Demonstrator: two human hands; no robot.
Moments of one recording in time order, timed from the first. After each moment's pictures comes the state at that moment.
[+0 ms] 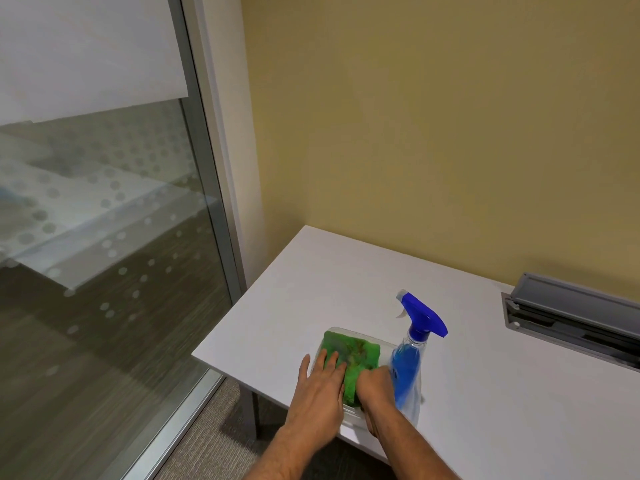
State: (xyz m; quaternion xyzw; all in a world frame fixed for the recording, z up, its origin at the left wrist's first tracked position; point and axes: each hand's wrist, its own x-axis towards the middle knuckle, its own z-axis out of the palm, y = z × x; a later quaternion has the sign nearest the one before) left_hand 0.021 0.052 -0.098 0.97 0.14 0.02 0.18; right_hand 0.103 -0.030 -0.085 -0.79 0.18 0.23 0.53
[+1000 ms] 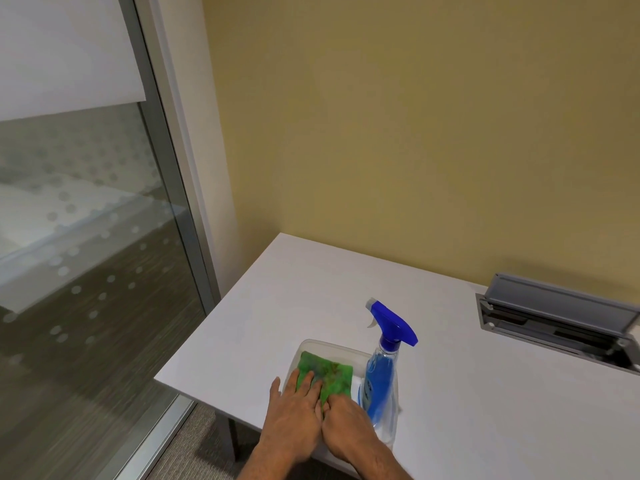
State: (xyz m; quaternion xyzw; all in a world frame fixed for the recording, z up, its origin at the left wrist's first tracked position) left_hand 0.045 0.059 -0.114 0.98 0.13 -0.09 0.15; right_hand 0.087 -0.051 -0.079 -0.92 -0.21 0.24 0.22
